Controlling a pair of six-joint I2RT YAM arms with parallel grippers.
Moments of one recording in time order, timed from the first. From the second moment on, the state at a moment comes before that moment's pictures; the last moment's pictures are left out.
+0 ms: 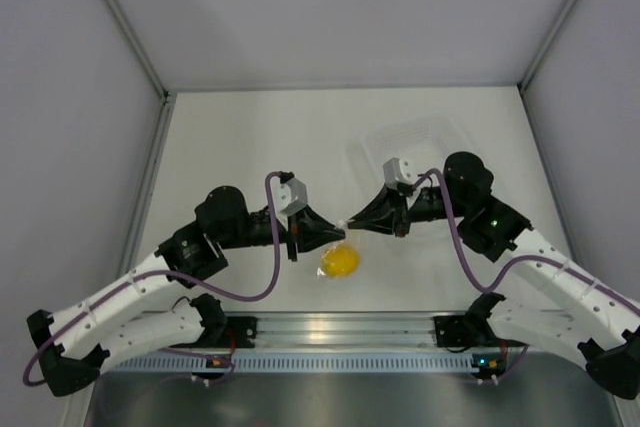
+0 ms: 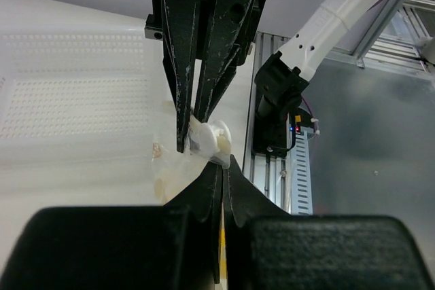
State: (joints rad) left arm -0.95 0.81 0.86 -0.08 0.51 -0.13; right arm 0.72 0.93 0.90 -0.07 -0.91 -0.14
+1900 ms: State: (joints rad) left arm -0.95 0.81 0.87 -0.10 0.44 -0.04; right arm 0.77 1.00 1.01 0.00 -0.91 0.14
